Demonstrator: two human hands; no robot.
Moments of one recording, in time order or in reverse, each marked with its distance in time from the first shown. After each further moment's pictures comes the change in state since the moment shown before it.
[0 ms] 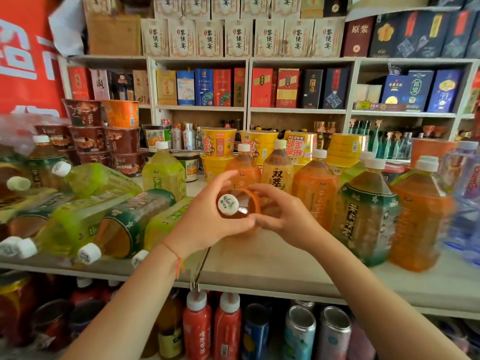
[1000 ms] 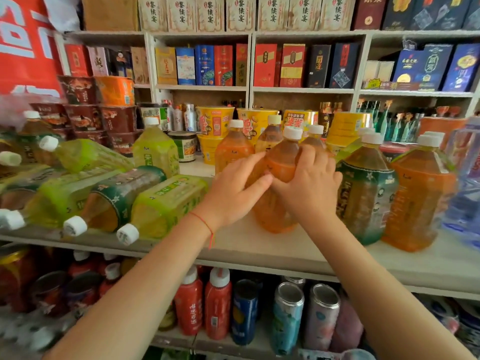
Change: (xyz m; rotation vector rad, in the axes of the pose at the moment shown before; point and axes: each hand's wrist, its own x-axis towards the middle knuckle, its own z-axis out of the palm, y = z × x) left_hand 0.031 0.020 0.063 0.219 -0.046 0.113; right_hand -0.013 -0.001 -0.021 -0.692 0.506 0.432
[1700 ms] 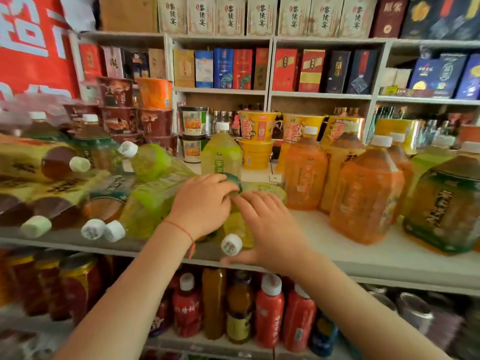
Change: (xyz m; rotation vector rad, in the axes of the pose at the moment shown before) left_hand -0.071 -0.145 -0.152 0.634 -0.042 -0.075; right_hand -0.089 -0.179 0.078 -0.041 -0.264 -0.767
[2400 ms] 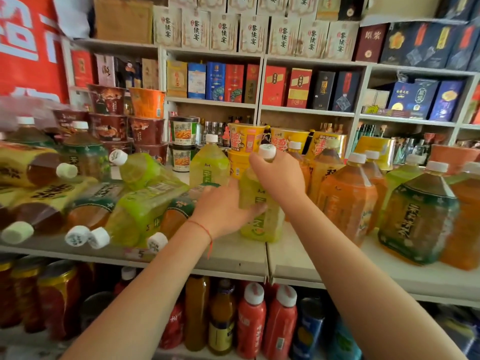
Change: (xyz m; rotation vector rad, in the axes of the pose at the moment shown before) left_hand 0.020 0.053 -0.007 -0.250 -0.138 -0.116; right_hand 0.075 0.050 -0.061 0.633 0.297 0.739
